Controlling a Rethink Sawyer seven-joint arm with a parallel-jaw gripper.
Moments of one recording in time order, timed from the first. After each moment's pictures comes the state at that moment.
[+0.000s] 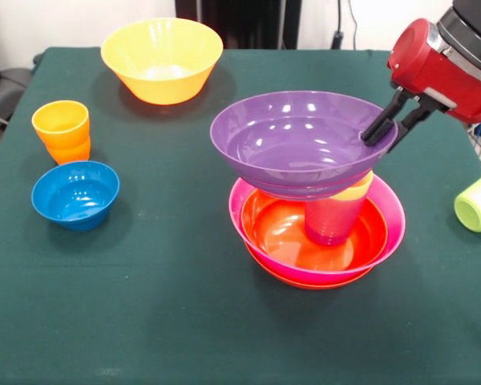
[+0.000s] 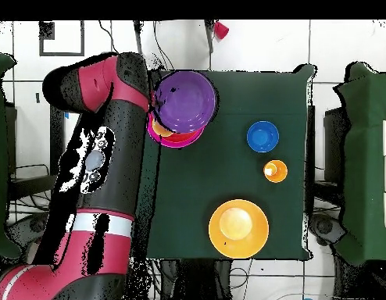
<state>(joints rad) 0.26 -0.18 -0.53 0.72 0.02 1.11 1.98</state>
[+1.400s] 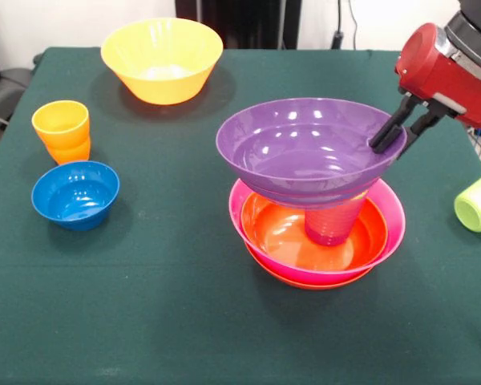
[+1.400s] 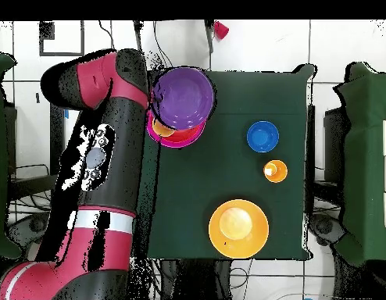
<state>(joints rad) 0.25 -0.17 -0.53 0.67 0.03 1.11 1.98</state>
